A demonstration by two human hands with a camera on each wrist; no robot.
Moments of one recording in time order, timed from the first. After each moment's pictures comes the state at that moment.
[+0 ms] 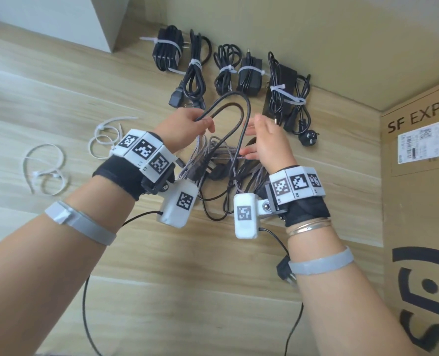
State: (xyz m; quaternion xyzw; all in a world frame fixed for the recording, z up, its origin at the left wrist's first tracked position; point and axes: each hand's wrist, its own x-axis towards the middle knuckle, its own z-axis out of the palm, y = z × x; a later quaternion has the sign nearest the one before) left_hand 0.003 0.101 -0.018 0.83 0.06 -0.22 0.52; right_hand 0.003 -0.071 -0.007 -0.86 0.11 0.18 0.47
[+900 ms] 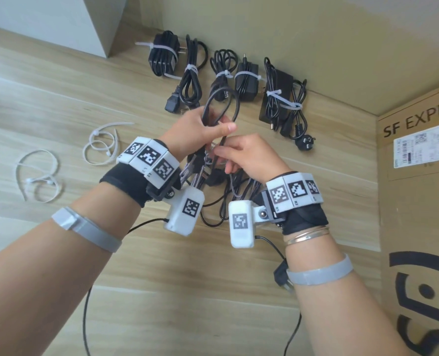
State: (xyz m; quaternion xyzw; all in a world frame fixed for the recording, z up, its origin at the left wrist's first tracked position) left_hand 0.004 0.083 -0.015 0.75 0.02 -0.17 0.64; right_hand -0.003 -0.065 0.005 -0.85 -0.06 0.30 0.42
